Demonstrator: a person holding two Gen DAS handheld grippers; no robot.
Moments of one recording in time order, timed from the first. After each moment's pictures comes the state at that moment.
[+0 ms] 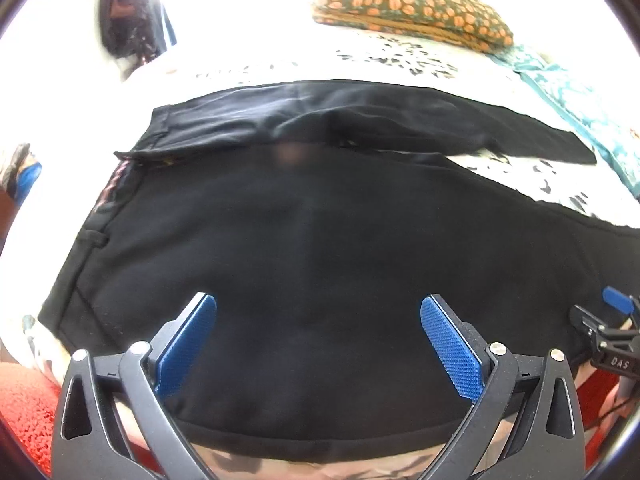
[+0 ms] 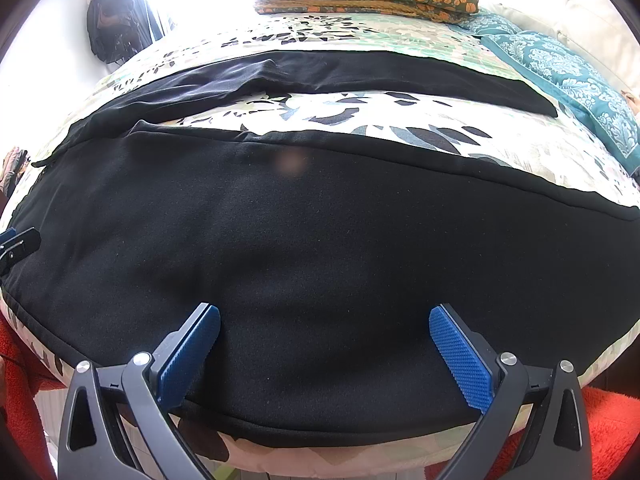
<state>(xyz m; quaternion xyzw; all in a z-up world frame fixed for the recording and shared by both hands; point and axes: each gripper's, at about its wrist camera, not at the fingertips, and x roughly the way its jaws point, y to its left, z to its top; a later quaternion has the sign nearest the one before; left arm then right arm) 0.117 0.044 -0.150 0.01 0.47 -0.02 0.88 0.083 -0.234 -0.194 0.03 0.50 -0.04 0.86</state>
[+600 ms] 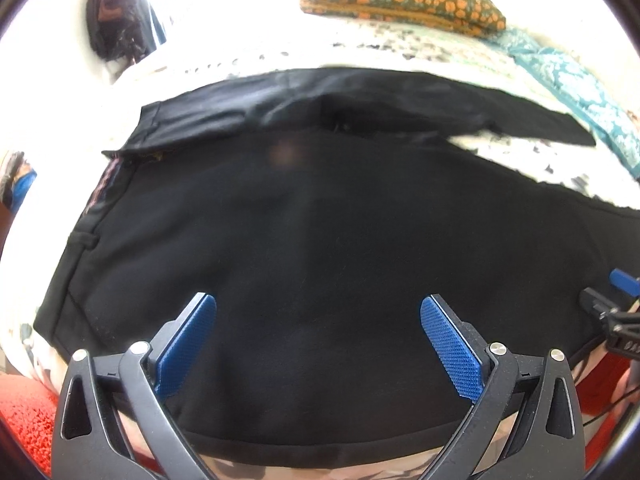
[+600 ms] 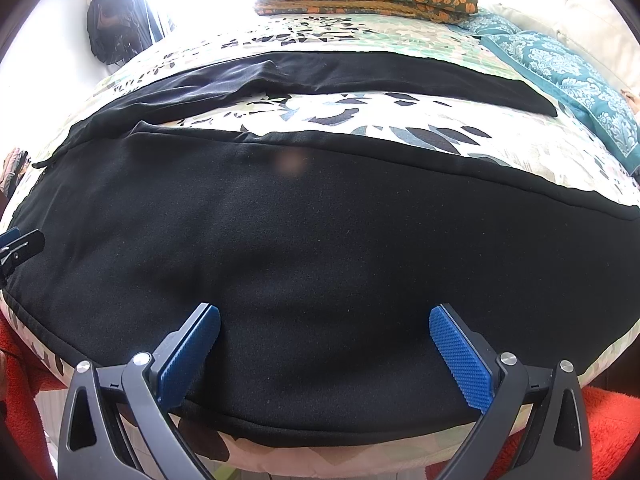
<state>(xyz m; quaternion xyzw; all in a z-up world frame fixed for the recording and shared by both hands) 0.127 0.041 -0.166 0.04 0.49 -0.03 0.87 0.083 -0.236 -0.191 0.03 0.50 -0.04 0.87</state>
